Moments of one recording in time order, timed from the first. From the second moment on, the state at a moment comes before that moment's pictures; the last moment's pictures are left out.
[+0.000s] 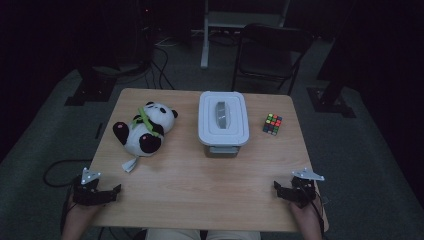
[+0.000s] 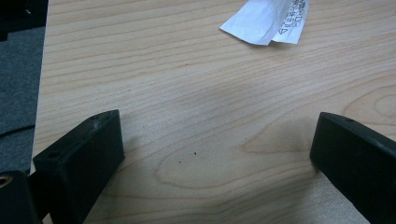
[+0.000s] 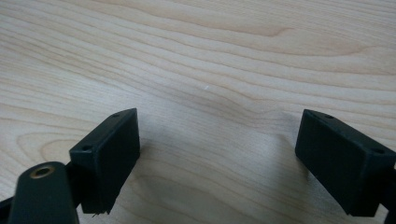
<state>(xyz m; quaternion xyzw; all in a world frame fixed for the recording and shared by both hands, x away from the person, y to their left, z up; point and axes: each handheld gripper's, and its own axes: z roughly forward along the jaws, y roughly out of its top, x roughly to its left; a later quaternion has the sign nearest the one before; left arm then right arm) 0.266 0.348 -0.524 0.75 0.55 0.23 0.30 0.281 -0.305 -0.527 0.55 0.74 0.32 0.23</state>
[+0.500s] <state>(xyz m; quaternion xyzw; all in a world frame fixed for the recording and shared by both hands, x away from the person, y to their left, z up) 0.266 0.348 -0.524 0.75 0.55 0.23 0.30 0.279 -0.306 -0.528 0.54 0.74 0.32 0.23</state>
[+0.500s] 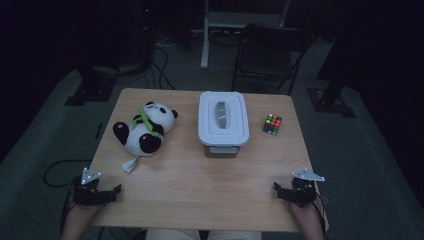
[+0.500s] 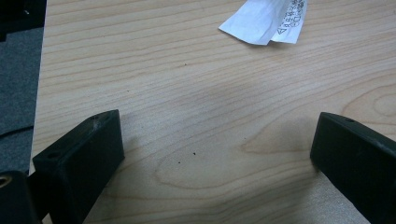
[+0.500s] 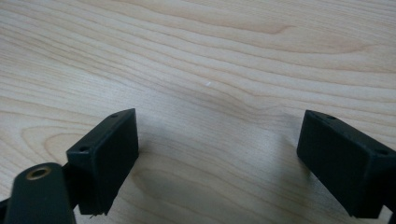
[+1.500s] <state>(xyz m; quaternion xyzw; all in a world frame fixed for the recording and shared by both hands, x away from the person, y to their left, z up) 0.266 0.348 -0.524 0.75 0.55 0.23 0.30 0.347 -0.291 -0.505 0.60 0.68 0.32 0.27</state>
